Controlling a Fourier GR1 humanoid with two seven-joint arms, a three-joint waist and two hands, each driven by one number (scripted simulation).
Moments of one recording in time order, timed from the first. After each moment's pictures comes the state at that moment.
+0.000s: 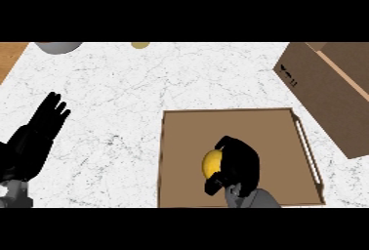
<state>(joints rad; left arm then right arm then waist) -0.03 0.44 -0.03 -1.61 0.42 0.12 0.18 -0.23 -0.02 0.58 -1.58 0.90 0.06 1.22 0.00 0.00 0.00</state>
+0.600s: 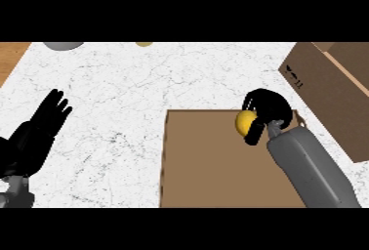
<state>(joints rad) -0.06 0.43 -0.01 -1.59 0.41 0.08 0.18 -0.56 -0.26 0.32 -1.19 0.70 0.26 0.68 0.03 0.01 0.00</state>
